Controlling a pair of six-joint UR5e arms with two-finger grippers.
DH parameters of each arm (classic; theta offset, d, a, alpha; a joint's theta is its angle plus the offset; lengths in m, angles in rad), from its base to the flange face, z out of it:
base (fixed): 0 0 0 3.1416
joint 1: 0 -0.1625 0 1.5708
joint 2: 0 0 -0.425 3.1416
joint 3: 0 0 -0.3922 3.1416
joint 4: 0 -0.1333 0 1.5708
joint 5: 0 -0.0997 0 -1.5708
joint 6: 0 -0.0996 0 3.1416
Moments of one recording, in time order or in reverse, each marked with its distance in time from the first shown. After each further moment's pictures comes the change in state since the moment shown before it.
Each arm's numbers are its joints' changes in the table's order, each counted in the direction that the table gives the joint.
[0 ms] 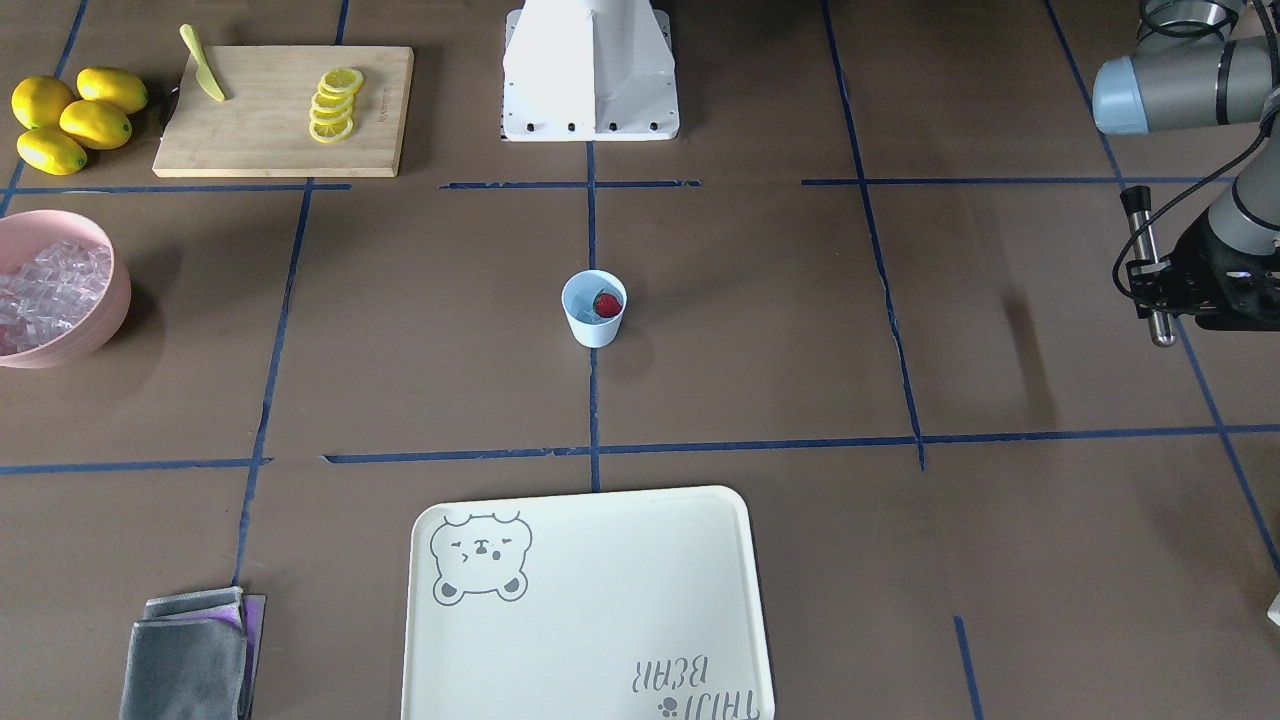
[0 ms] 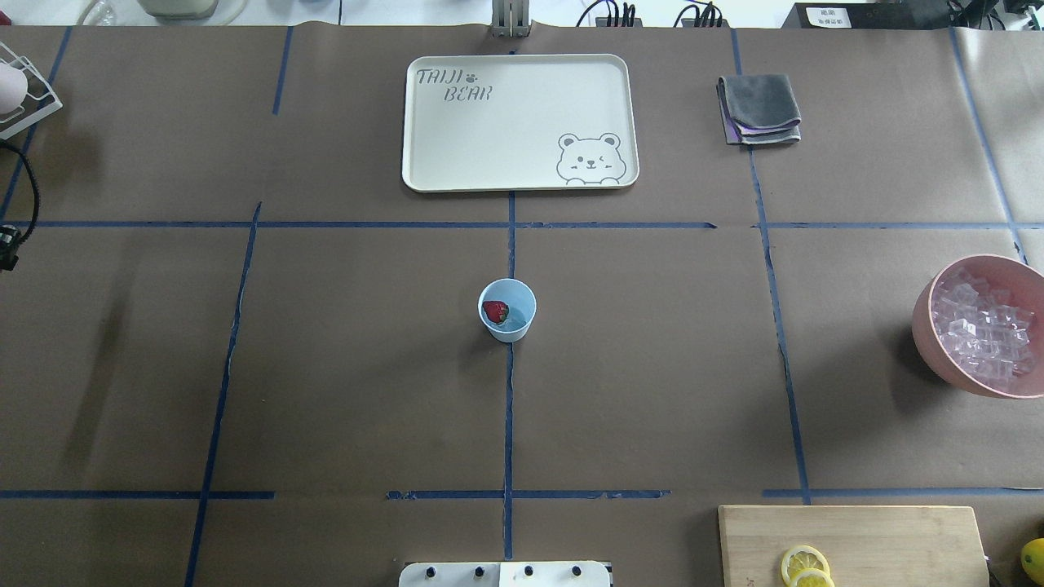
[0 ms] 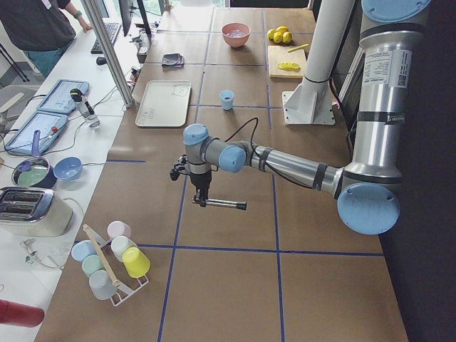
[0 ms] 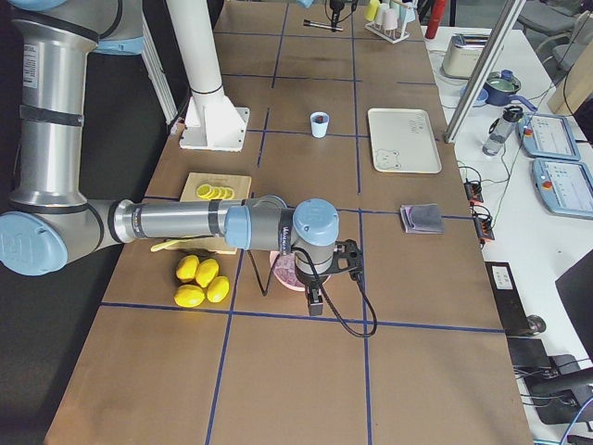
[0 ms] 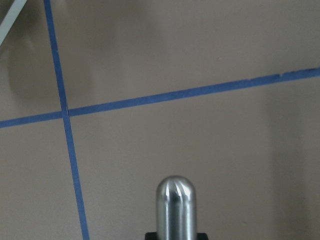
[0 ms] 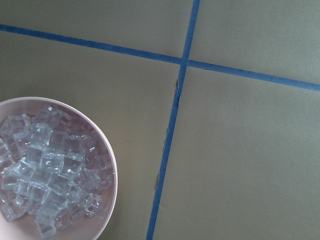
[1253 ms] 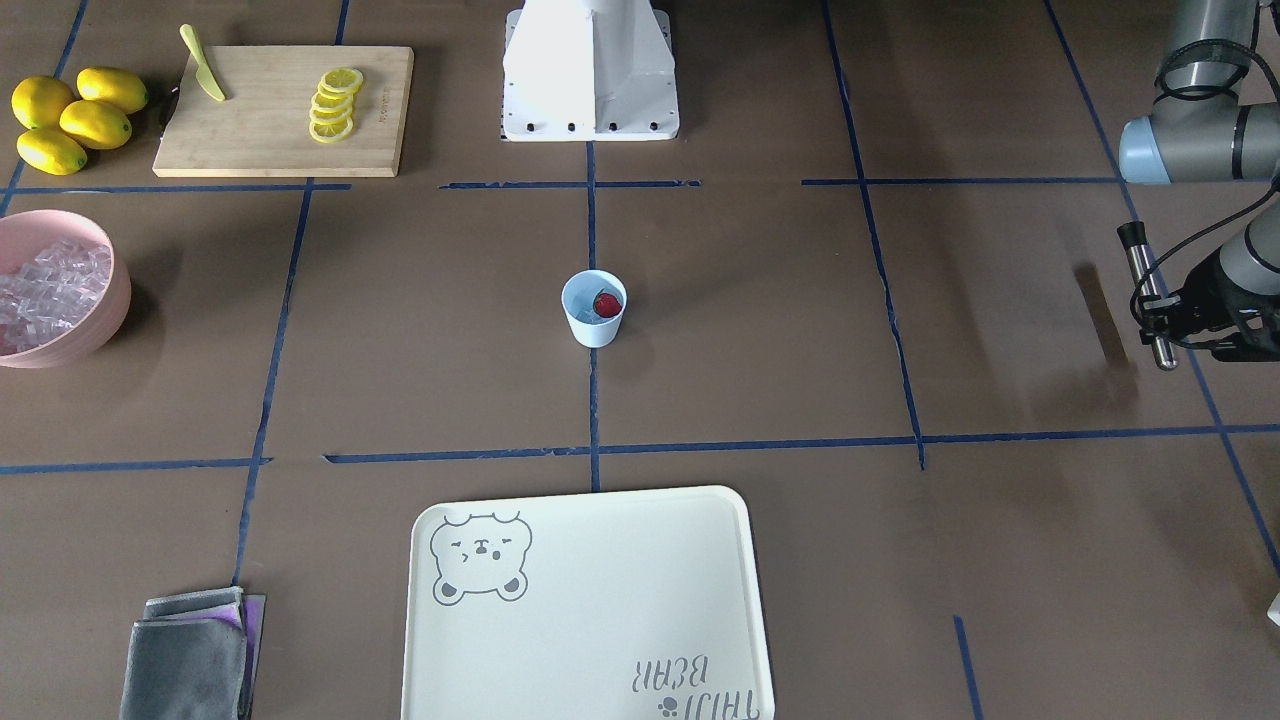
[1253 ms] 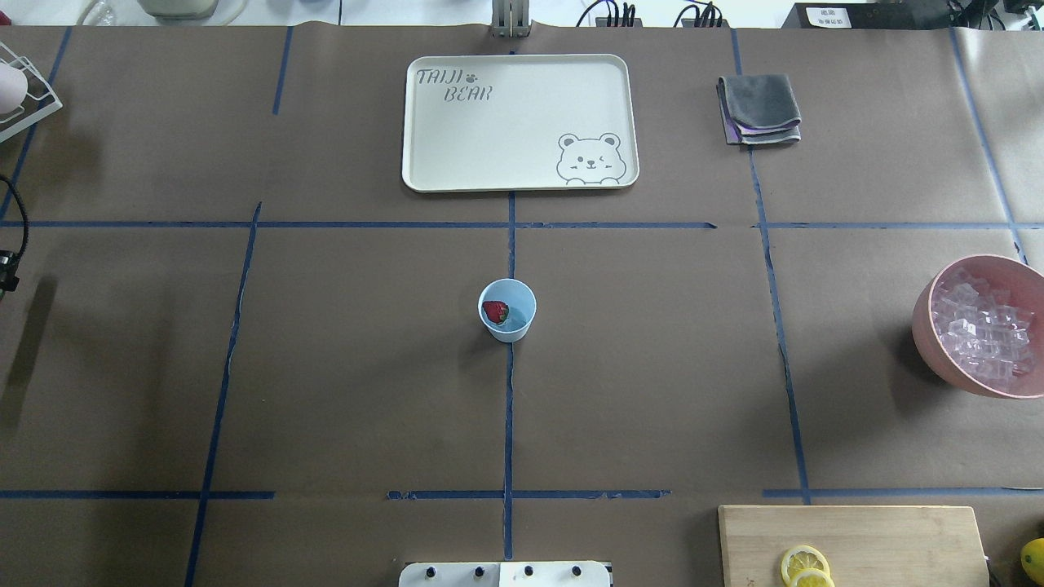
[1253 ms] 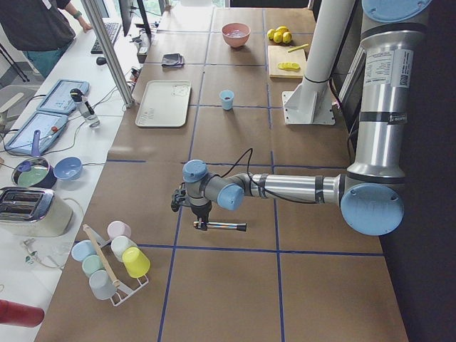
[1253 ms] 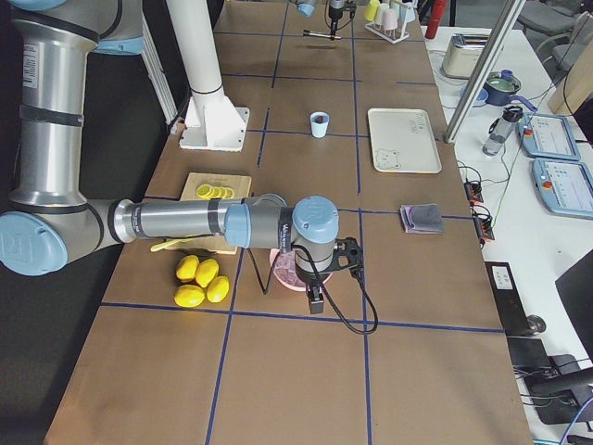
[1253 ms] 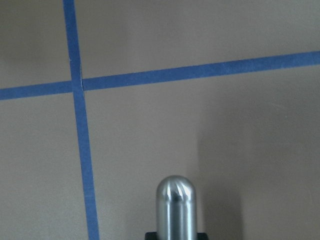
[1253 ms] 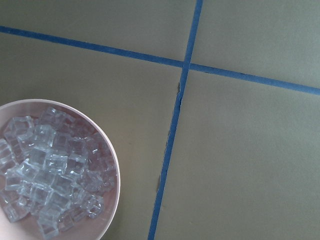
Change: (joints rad) left arm 0.003 -0.003 0.237 0.266 0.053 0.086; right arm 0.000 0.000 0.009 -0.002 0.000 -0.001
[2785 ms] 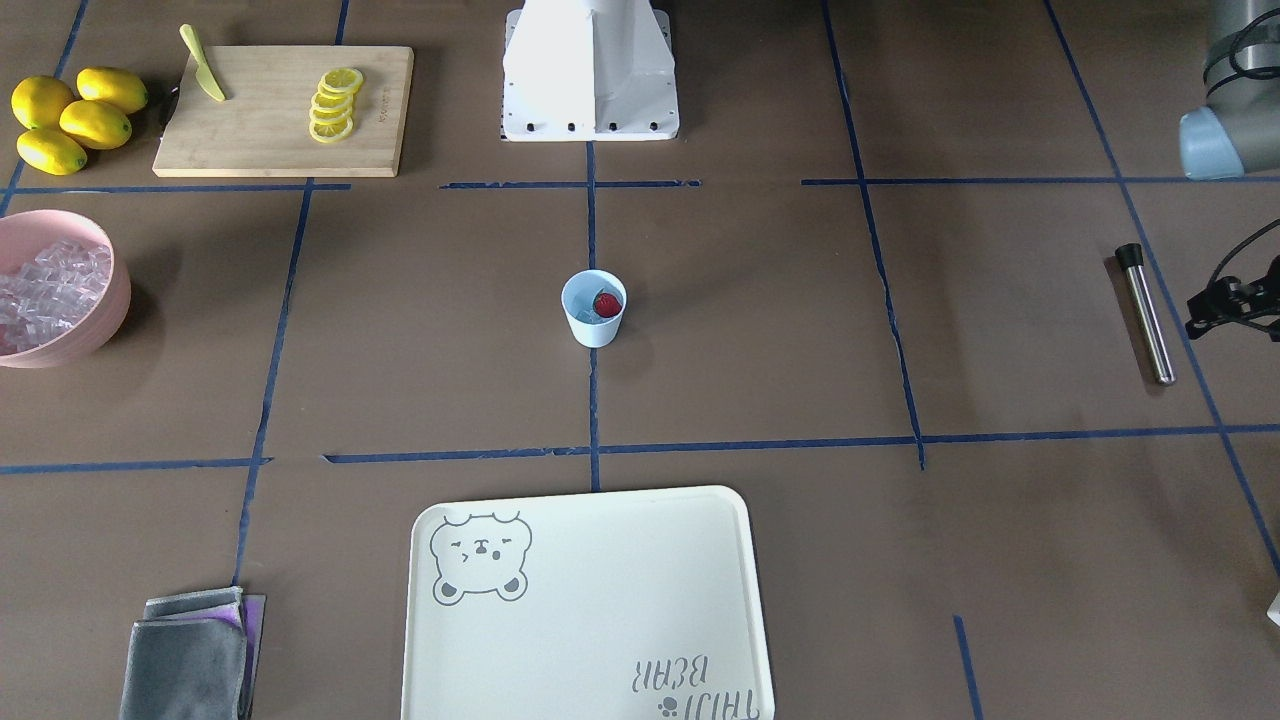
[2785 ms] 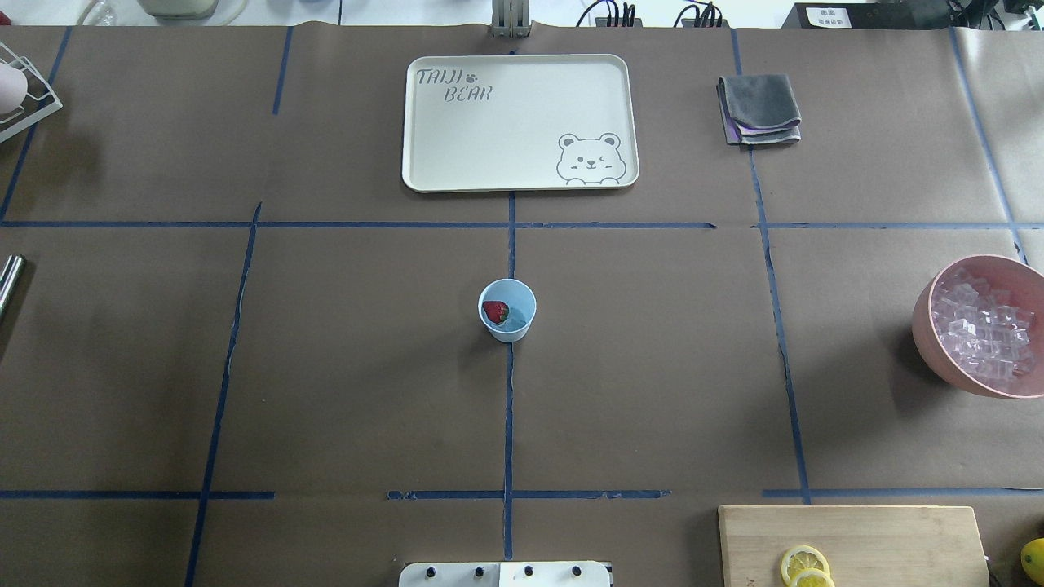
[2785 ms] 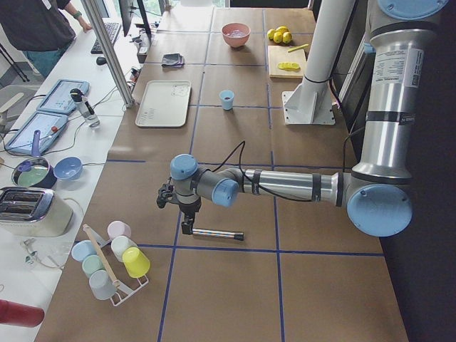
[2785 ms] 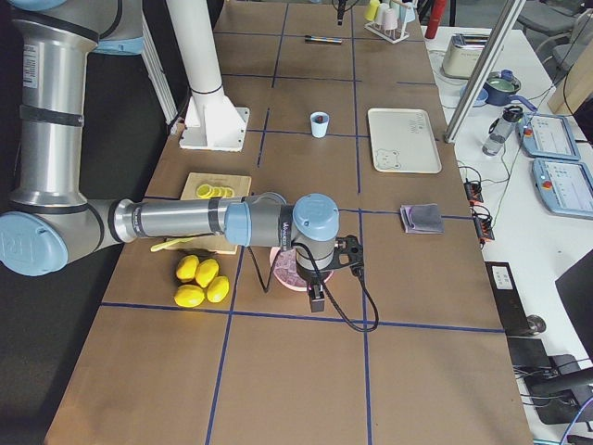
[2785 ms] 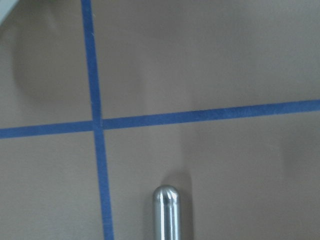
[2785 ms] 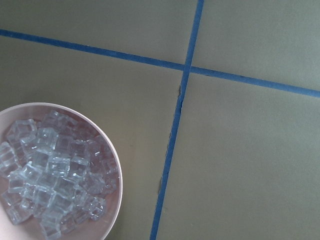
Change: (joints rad) left arm 0.210 0.028 -0.101 -0.219 0.066 -0.275; right arm 0.000 -0.003 0.007 0.000 0.000 -0.010
